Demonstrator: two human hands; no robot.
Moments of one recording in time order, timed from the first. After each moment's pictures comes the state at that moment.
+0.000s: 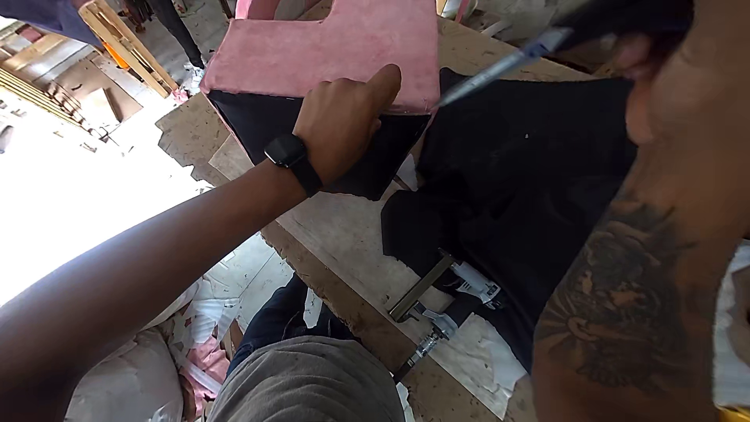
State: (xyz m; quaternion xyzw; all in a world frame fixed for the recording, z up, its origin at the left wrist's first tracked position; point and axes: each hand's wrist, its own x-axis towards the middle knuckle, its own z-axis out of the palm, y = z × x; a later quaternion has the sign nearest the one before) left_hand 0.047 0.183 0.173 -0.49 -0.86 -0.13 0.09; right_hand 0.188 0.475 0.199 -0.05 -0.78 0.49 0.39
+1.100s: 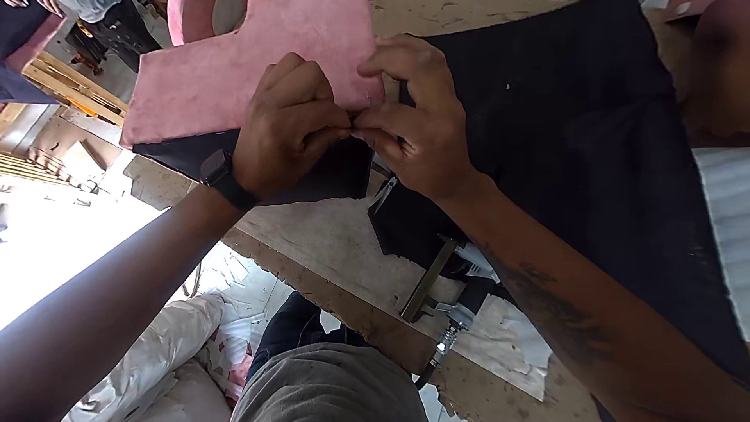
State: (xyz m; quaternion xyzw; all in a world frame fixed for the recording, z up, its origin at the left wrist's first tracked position) left_hand -0.004 0.200 0.148 -0.71 -0.63 -0.29 0.17; right_hand 0.137 0.387 0.095 0.12 -0.85 0.22 0.47
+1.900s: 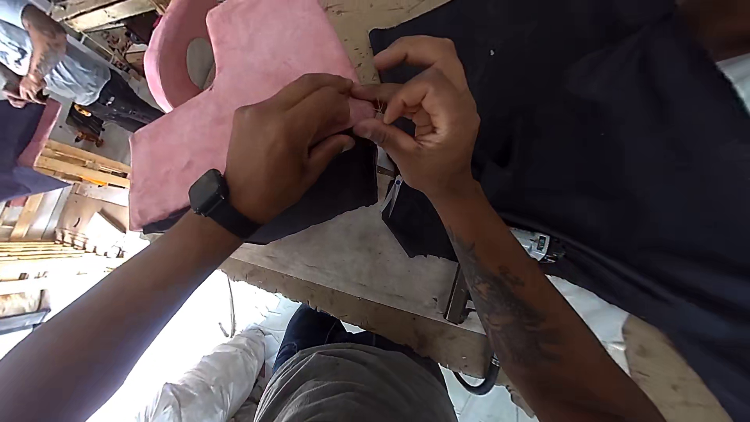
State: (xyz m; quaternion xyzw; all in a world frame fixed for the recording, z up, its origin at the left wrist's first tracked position) left_hand -0.014 0.229 0.178 -0.72 -0.66 -0.18 0.10; right_hand 0.127 0.388 0.078 0.08 -0.70 0.44 0.56
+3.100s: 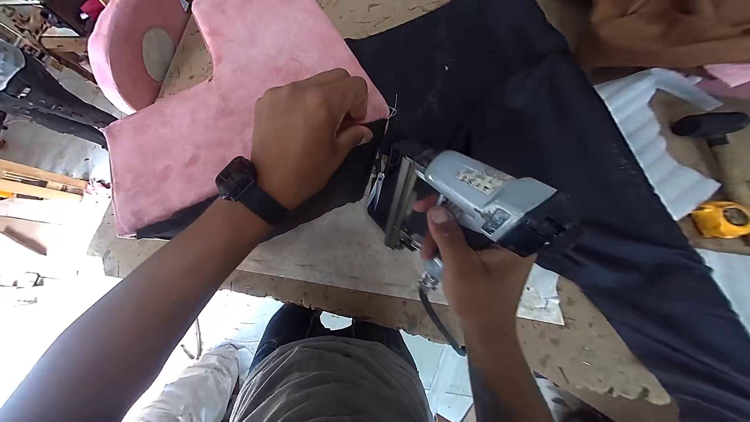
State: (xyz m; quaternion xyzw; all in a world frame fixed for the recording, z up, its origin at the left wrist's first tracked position) left_hand -0.020 0.231 0.178 -0.69 -0.69 -0.19 0.06; right_hand 0.231 0.231 0.096 -0.36 -0.62 0.51 0.48
